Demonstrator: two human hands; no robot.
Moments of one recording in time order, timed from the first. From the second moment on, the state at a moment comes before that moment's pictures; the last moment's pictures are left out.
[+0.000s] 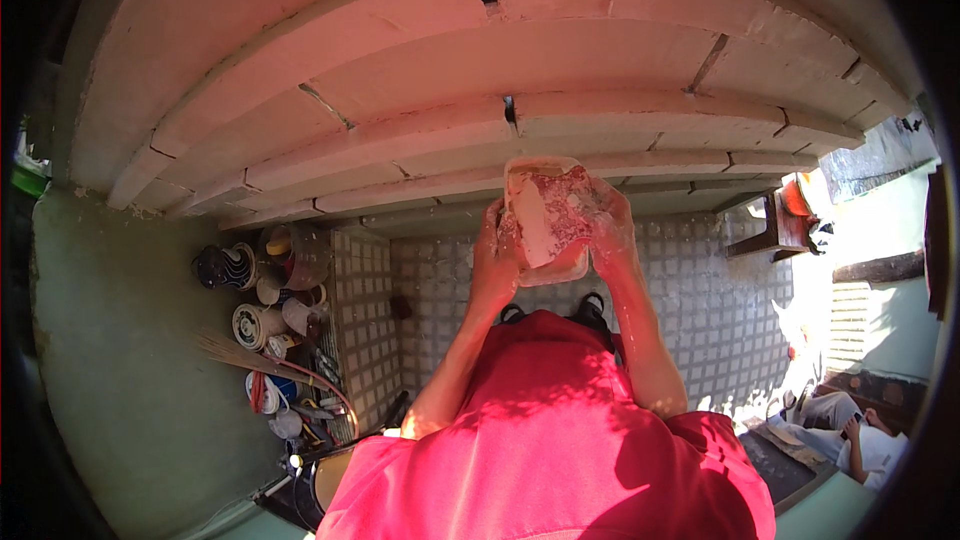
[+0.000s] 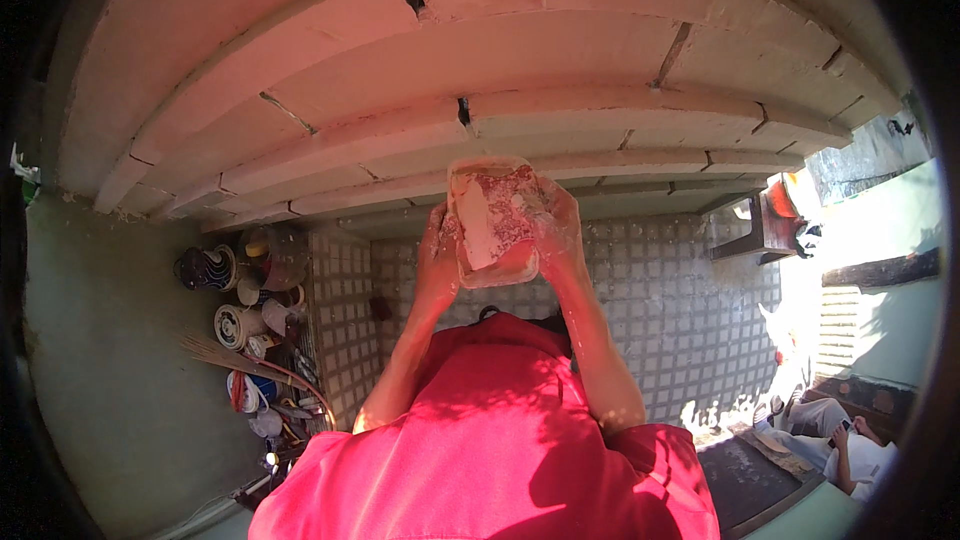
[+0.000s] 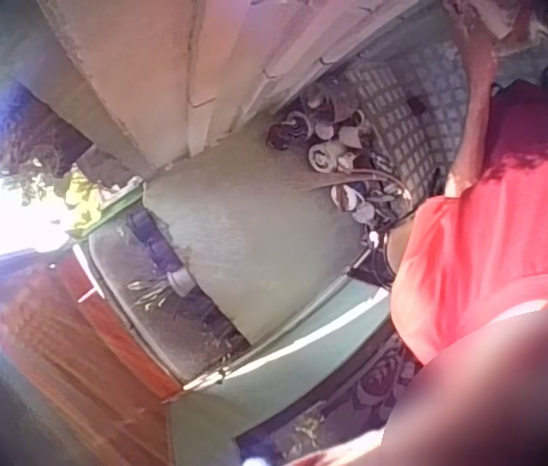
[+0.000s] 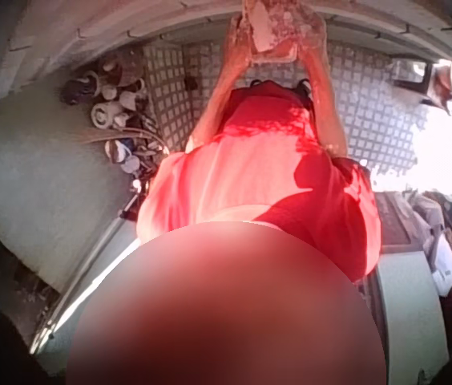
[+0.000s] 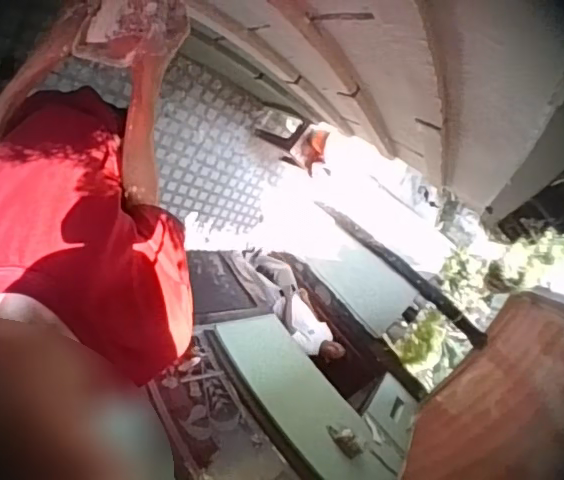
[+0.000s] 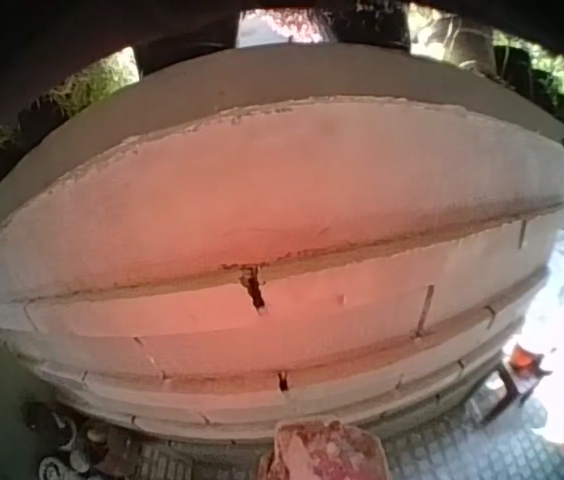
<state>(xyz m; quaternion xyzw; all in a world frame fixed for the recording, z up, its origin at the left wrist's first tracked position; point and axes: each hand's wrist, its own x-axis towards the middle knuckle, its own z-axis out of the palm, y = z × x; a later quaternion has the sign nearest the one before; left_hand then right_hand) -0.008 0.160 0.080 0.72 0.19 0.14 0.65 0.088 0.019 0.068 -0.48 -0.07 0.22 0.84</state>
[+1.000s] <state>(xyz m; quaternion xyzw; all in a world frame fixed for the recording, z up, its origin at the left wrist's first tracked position) -0.033 0.194 -0.018 0.51 0.23 0.18 0.81 0.163 0.039 0.202 -0.67 -0.10 -0.49 0.54</state>
